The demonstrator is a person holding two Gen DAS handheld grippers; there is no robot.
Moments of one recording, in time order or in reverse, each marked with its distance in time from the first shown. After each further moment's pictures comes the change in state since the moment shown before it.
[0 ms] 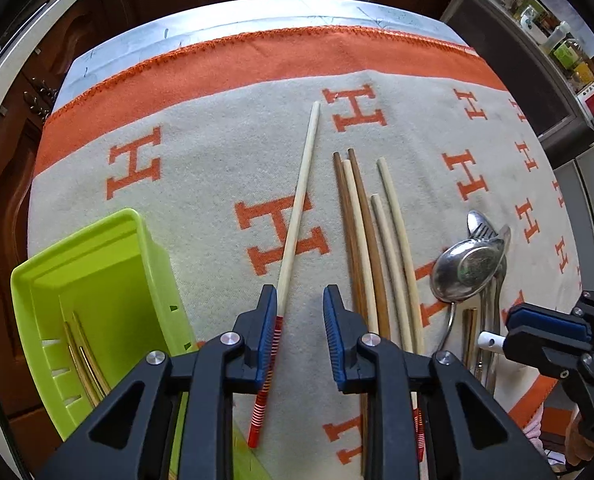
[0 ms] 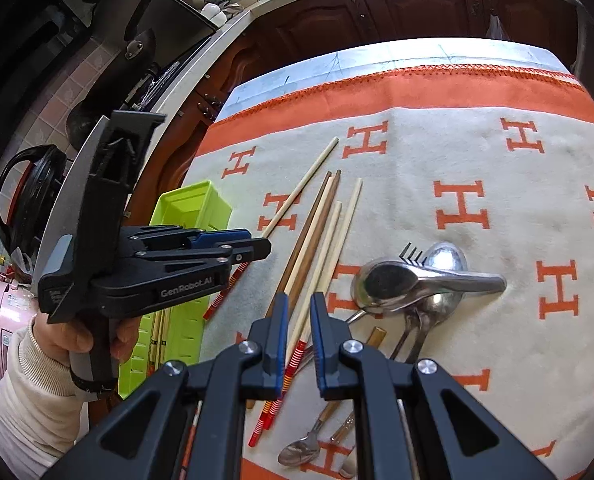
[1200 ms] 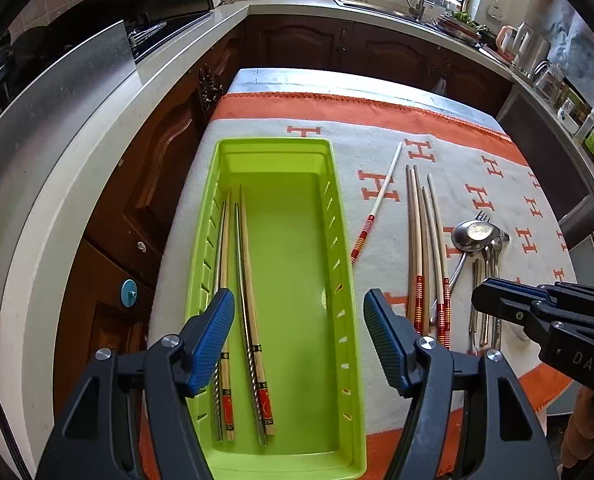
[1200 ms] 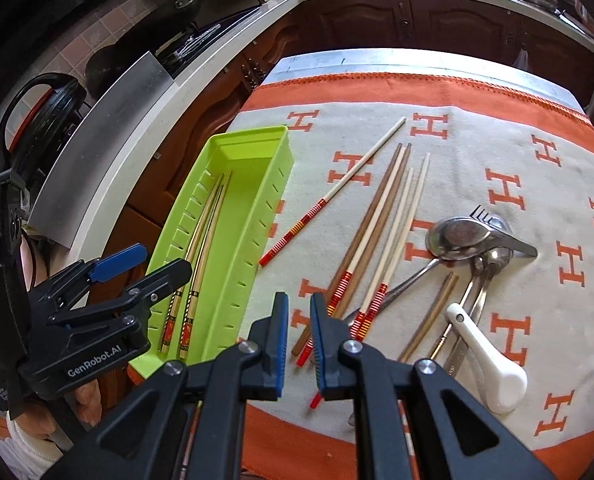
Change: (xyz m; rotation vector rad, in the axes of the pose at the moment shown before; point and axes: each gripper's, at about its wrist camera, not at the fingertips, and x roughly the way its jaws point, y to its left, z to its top) left arm -0.115 0.026 -0.157 -0.273 -0.317 0.174; right arm -0.001 0.082 -0.046 -0.134 0.027 -0.089
